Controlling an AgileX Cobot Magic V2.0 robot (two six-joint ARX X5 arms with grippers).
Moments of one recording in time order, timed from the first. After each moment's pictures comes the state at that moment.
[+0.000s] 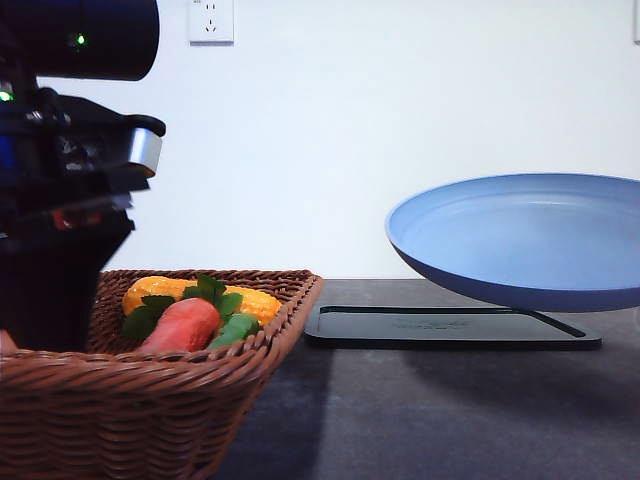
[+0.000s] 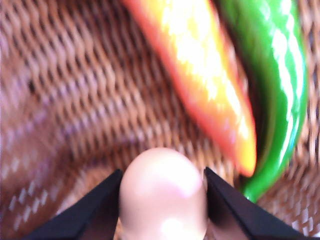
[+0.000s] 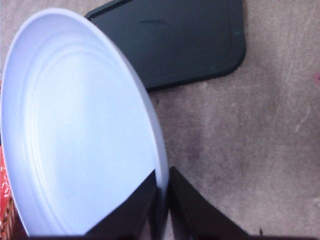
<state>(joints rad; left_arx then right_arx) -0.71 1.36 0.84 -0.82 0.05 -0.21 -0.09 0.83 0.50 -0.47 -0.57 0.32</state>
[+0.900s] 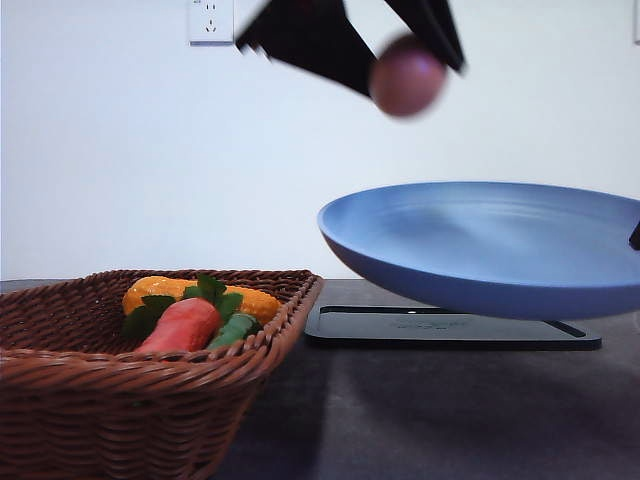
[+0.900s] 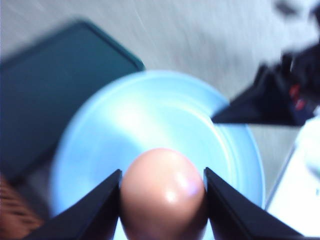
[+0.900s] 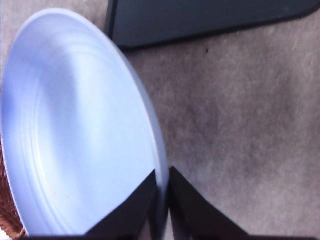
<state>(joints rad) -1.00 1.49 1.22 -0.41 0.06 -0.18 0.07 0.83 0.50 -0.55 -0.60 0.36</state>
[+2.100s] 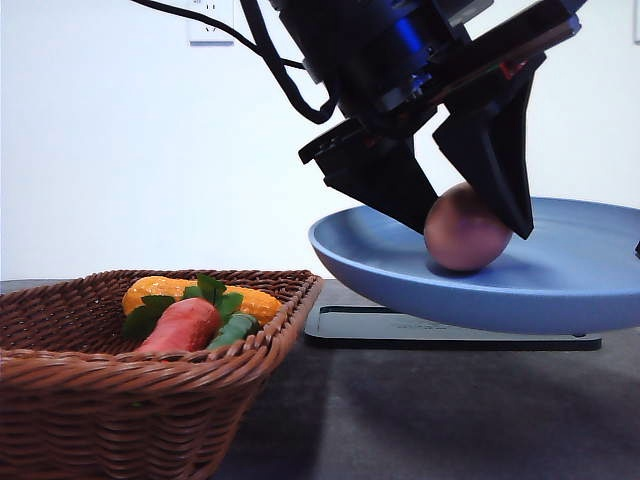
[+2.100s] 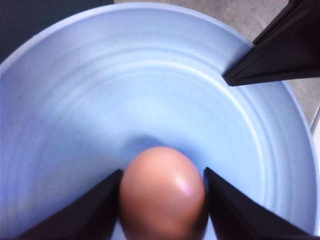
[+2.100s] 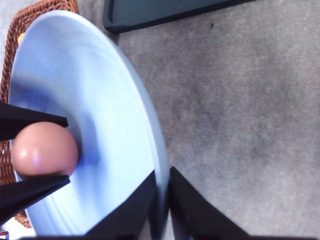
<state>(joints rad) -1.05 1.68 1.21 -0.37 0.06 -0.12 0.07 0.83 0.50 -0.59 -0.64 0.36</state>
